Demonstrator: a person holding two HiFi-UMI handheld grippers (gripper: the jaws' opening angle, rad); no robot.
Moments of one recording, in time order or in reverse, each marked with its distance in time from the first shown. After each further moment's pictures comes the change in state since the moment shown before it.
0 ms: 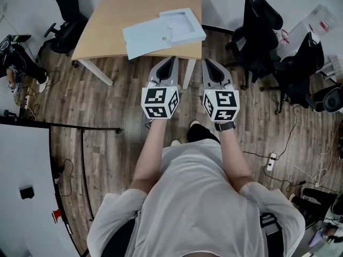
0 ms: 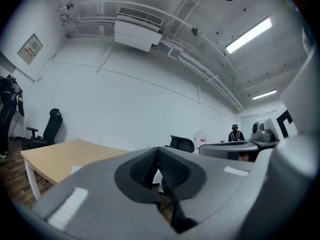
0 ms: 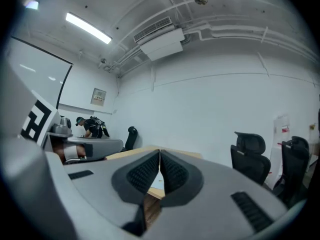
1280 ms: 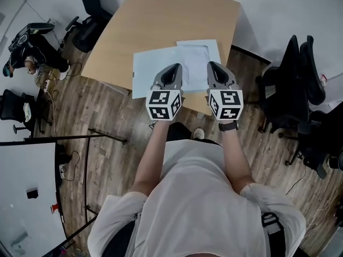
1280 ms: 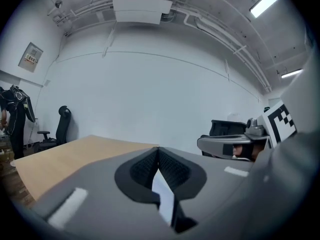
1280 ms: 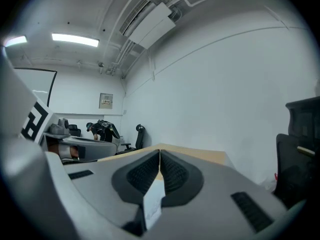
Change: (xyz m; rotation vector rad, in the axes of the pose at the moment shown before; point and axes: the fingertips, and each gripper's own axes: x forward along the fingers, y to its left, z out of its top) left arm 0.306 0.157 -0.045 0.031 0.160 0.244; right arm 0.344 -0.164 -0.049 0.094 0.042 0.265
